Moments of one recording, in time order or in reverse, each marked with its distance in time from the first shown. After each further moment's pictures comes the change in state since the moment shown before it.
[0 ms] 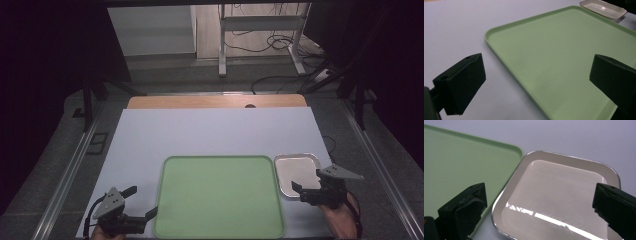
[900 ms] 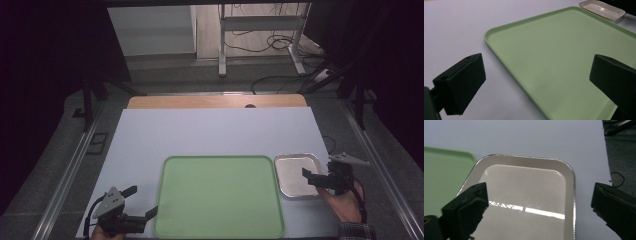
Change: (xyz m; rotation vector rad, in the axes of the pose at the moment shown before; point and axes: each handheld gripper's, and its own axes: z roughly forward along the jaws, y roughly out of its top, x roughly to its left) left arm 0.001 0.000 0.001 -0.004 -0.005 -0.009; right arm -0.045 0.011 0.018 0.053 -0.139 0.131
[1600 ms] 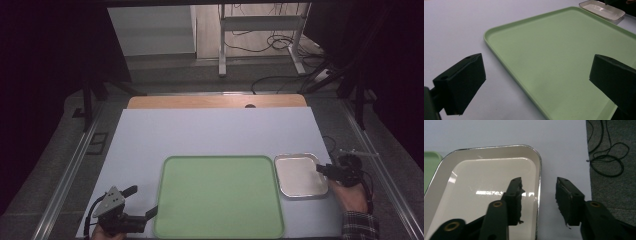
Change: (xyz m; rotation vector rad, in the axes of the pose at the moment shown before) left arm 0.001 0.000 0.001 0.003 -0.004 -0.002; right arm -0.044 0.004 0.014 0.151 -0.002 0.162
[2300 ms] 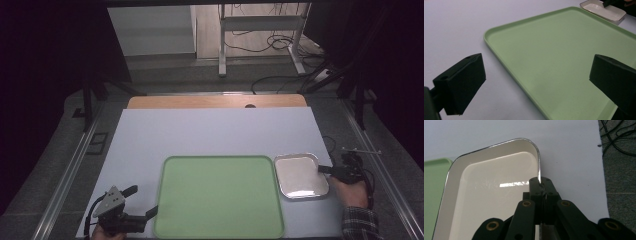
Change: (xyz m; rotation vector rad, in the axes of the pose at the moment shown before) left arm 0.000 0.000 0.000 0.000 -0.001 -0.001; right arm -0.014 0.005 0.009 0.093 0.115 0.159
